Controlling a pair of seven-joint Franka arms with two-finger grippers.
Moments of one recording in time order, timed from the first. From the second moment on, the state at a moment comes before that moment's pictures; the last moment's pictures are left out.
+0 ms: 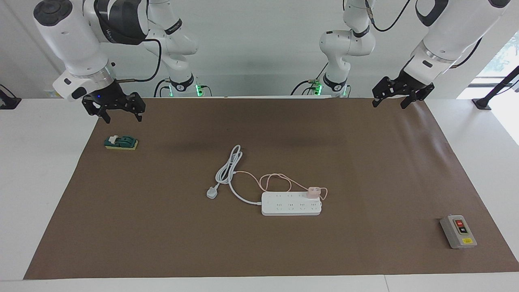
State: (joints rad) left arm -0.14 0.02 0.07 -1.51 -0.11 1.43 -0.07; right arm -0.13 -0.03 0.09 -1.71 -0.03 1.64 -0.11
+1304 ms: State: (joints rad) left arm -0.07 0.01 0.03 -1.57 -0.01 1.40 -0.08; right arm -0.13 -0.03 0.09 -1.71 -0.03 1.64 -0.11
